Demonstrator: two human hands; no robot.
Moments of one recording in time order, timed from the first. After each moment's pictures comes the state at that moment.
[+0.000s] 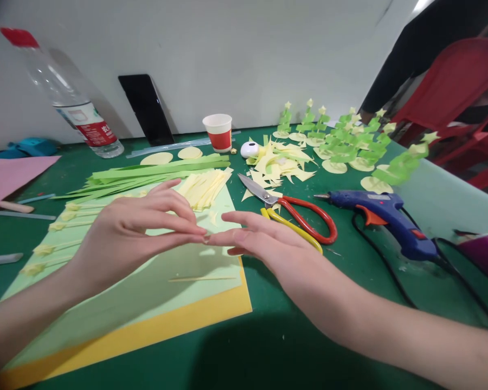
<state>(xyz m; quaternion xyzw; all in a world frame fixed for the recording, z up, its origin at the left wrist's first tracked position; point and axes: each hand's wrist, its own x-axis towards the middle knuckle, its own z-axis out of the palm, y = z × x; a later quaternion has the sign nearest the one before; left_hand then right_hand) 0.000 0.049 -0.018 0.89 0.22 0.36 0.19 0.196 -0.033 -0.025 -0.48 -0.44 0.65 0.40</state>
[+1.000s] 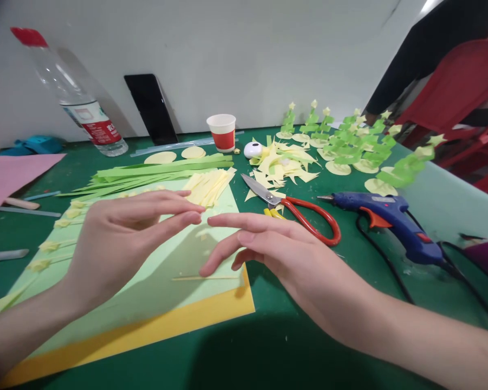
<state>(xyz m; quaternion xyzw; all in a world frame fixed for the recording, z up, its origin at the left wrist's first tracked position) 0.009 0.032 -0.011 0.78 0.34 0.43 0.29 0.190 -0.032 -0.009 -0.43 -0.51 0.63 0.39</state>
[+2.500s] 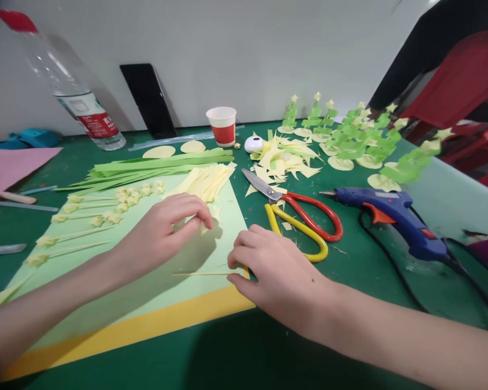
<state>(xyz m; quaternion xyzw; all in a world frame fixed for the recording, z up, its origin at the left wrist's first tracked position) 0.009 0.049 -0.029 0.87 0.36 0.20 0.25 0.185 -0.024 -0.053 -0.49 -0.83 0.18 0.19</state>
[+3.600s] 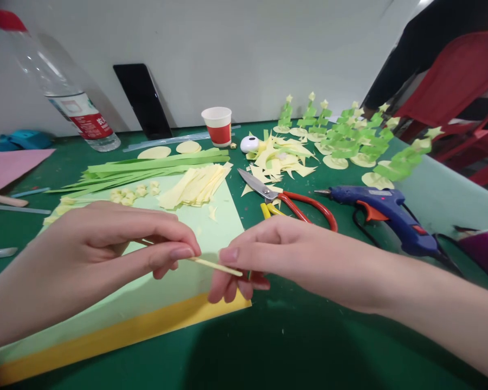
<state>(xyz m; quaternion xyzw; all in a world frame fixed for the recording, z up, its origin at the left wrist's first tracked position) 0.007 0.023 0.017 0.87 0.28 0.24 0.33 0.202 -0.022 0.008 -0.42 -0.54 0.69 0.21</state>
